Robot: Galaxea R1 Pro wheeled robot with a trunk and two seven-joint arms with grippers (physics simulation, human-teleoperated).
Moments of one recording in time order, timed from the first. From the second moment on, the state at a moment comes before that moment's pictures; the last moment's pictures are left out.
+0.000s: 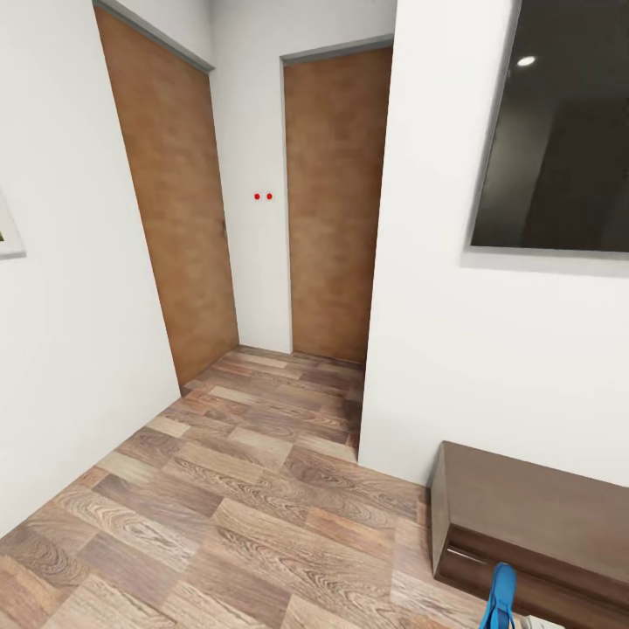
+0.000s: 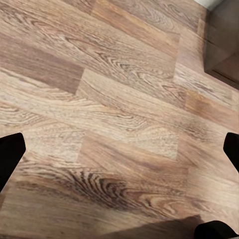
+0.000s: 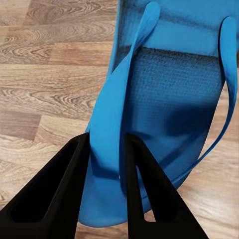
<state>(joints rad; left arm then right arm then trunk) -0.03 0.04 0.00 -0.68 0.18 0.02 -0.39 -0.39 -0.31 0.38 -0.02 -0.78 -0.20 0.56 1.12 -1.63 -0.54</state>
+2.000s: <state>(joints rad) -0.03 0.04 0.00 -0.67 0.19 0.02 -0.38 -0.39 -0.31 0.38 -0.02 -0.78 -0.20 0.56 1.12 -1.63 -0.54</state>
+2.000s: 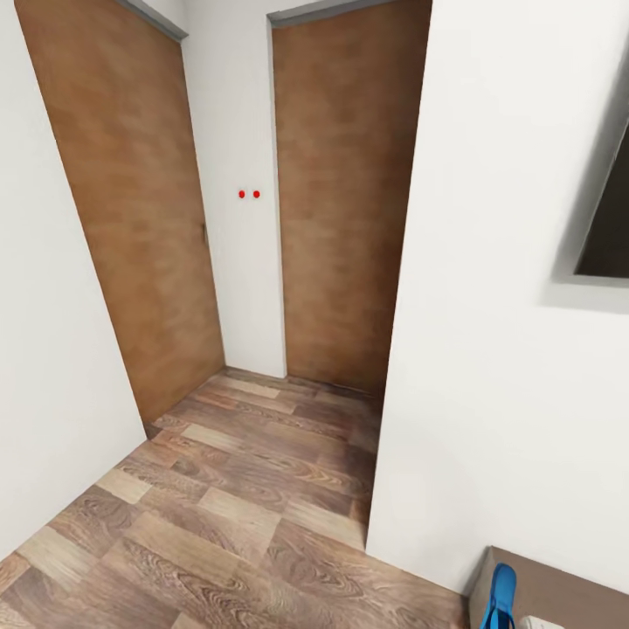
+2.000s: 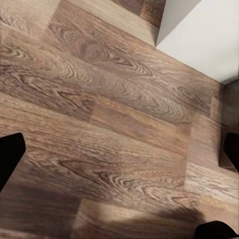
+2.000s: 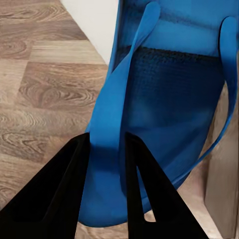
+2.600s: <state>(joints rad) -0.03 0.04 0.00 -0.67 0.19 0.02 -0.38 -0.39 -0.30 0.38 -0.02 -0.78 -0.20 0.56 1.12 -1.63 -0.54</state>
